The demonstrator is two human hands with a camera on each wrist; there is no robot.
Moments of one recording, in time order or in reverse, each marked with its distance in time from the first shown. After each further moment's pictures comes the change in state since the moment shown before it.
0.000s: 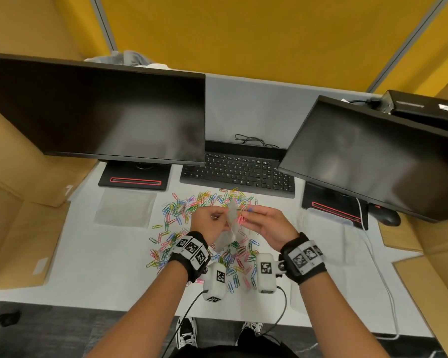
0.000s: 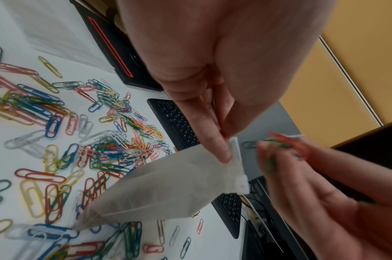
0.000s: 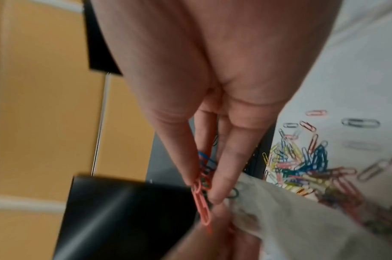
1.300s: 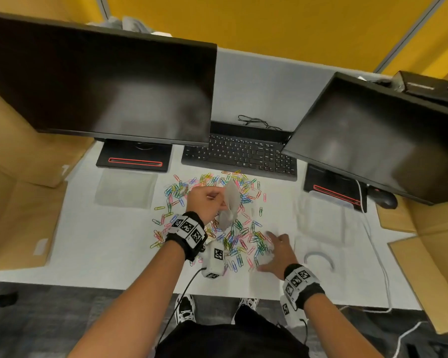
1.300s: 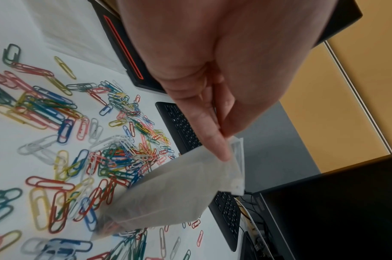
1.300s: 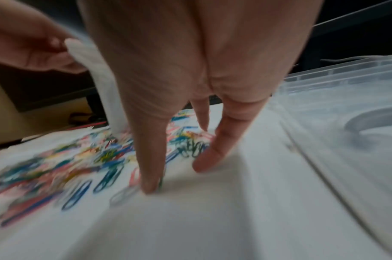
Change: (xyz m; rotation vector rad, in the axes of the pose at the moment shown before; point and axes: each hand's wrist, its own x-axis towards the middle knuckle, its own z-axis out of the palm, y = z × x) left_hand 0.007 -0.009 -0.024 -0.002 0.030 0.038; right_hand -0.028 0.133 -0.080 -1.305 0.161 0.151
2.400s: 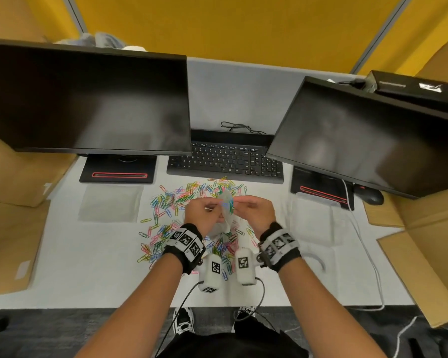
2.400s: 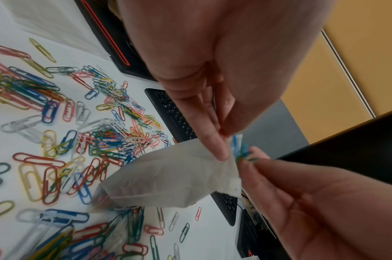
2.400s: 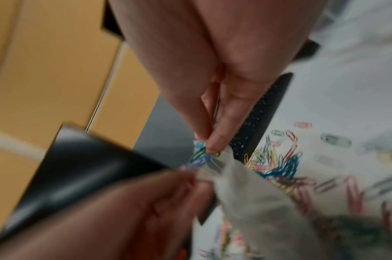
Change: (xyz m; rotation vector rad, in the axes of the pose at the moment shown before) left_hand -0.004 0.002 0.032 0.051 -0.040 -0.004; right_hand 0.025 -0.109 -0.071 1.073 0.240 -0.108
